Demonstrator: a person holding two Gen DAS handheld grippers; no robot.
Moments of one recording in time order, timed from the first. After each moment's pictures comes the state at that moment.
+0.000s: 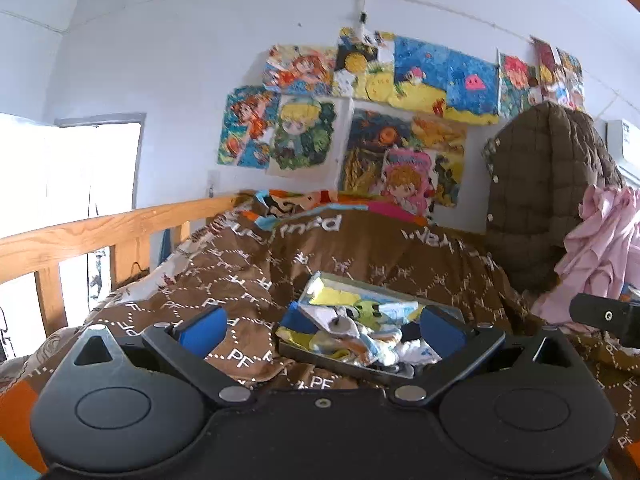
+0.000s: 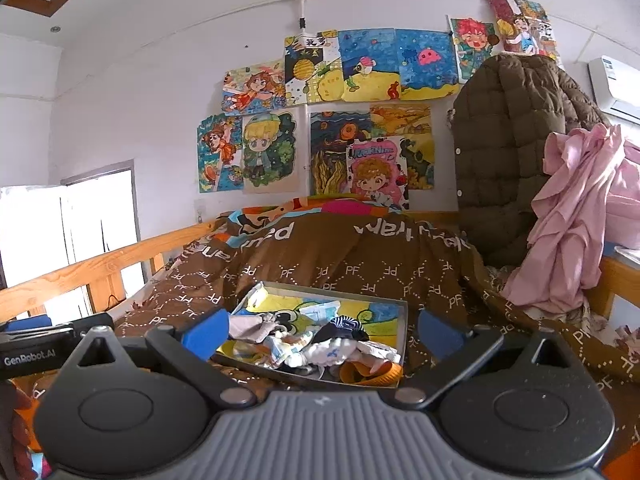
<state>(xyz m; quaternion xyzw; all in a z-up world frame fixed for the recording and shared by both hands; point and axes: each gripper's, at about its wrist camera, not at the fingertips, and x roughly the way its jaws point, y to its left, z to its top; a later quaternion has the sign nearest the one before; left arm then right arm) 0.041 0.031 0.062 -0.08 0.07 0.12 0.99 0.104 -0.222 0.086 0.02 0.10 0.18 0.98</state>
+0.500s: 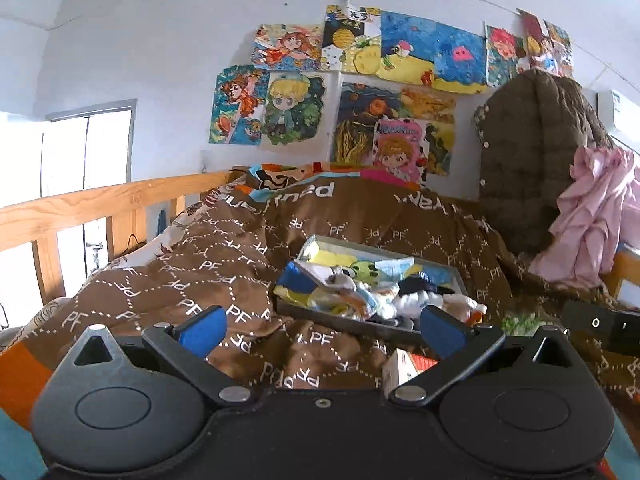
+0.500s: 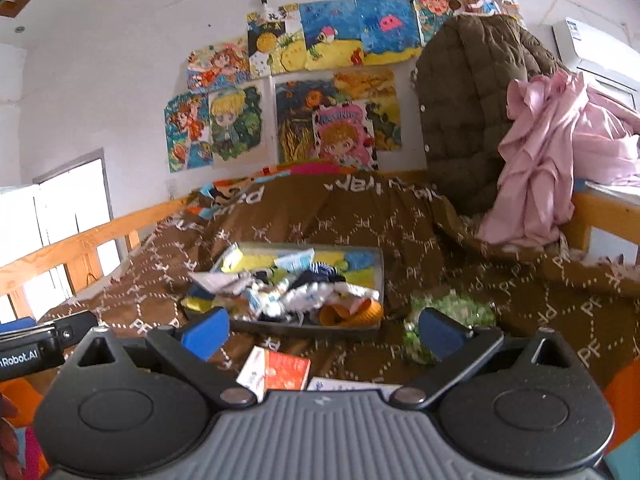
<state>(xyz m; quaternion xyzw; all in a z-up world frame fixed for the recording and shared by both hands) 0.031 0.020 0.021 -0.06 0.11 0.10 0.99 0.090 -0.231 0.026 0.05 0.14 0.14 0.98</state>
